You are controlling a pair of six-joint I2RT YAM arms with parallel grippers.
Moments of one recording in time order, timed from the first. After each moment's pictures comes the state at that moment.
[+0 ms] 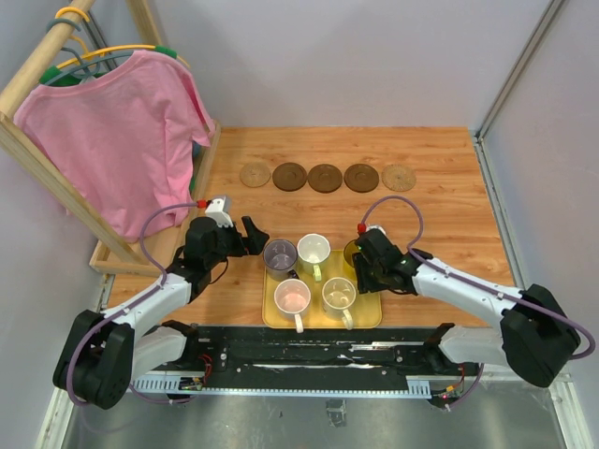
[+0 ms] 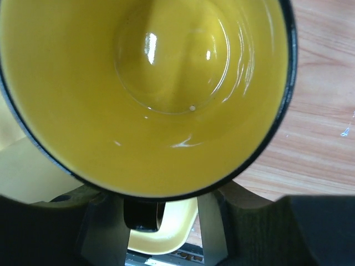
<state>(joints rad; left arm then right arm) -0.34 1.07 0.36 0.31 0.11 -0.44 0.74 1.20 0.63 -0.50 0.14 0.46</state>
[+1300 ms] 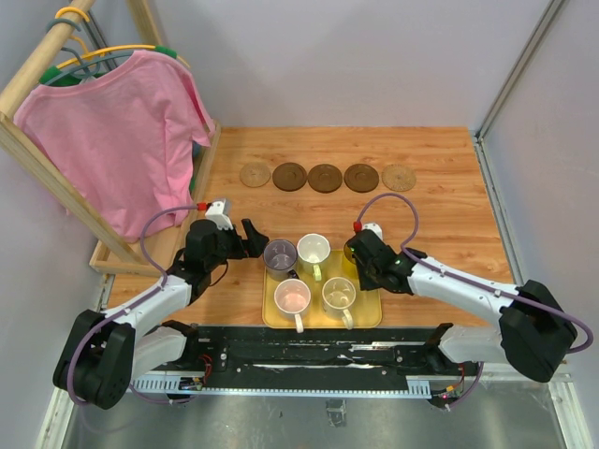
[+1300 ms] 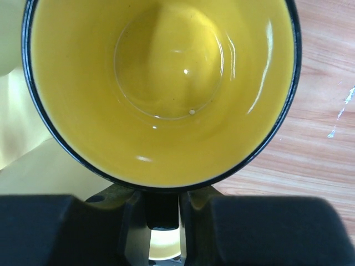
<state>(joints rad) -0.34 1.07 0.34 0.33 0.11 -0.44 0.80 1.24 0.66 -0.51 0.25 0.50</state>
